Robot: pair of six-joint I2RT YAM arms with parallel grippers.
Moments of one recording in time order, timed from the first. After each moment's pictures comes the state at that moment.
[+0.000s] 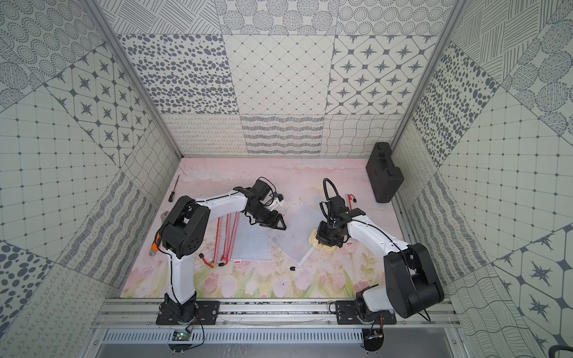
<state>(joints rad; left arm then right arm) -0.57 2.05 1.37 -0.62 0.66 -0.10 0.35 1.40 0.82 -0.73 -0.30 0.69</state>
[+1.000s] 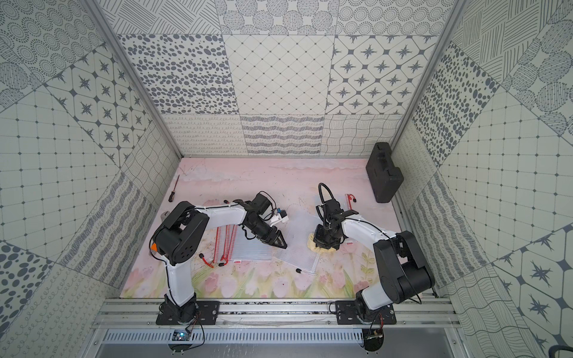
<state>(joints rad) -0.63 1.93 1.11 -0.54 0.87 -0.06 0.38 1.50 0.80 -0.65 -0.31 0.70</state>
